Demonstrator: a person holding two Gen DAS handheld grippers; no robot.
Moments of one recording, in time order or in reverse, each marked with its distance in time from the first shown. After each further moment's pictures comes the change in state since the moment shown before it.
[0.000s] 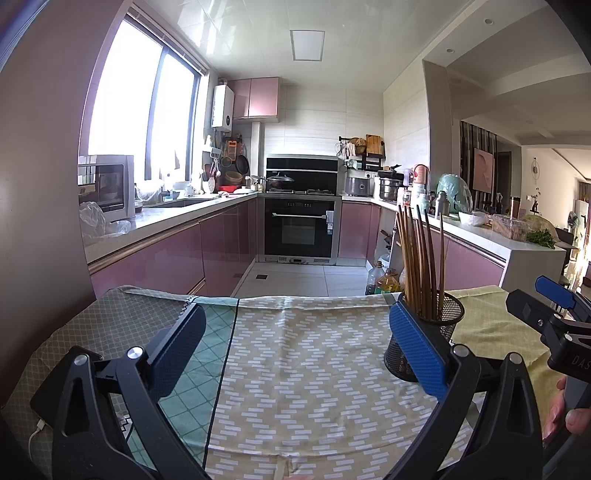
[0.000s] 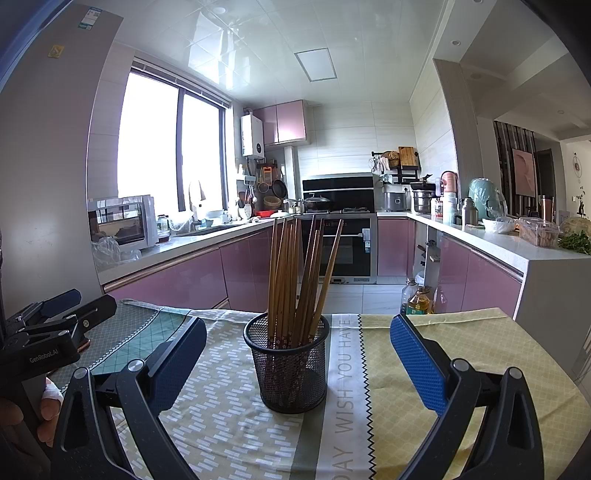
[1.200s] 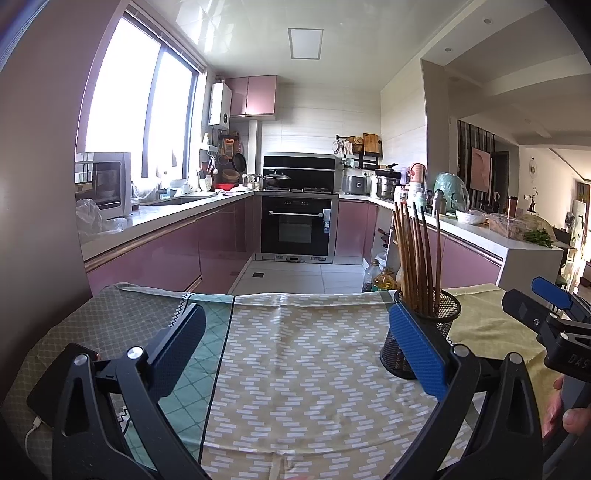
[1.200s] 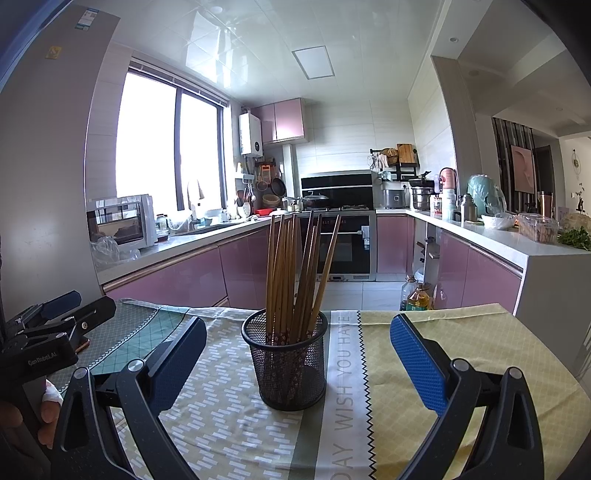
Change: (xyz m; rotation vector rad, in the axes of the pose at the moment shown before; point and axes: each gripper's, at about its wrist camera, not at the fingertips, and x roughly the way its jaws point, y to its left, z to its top) left arm 0.000 -0.002 -0.006 -0.004 0.010 -0.010; right arm 0.000 0.002 -0.002 0.006 0.004 -0.003
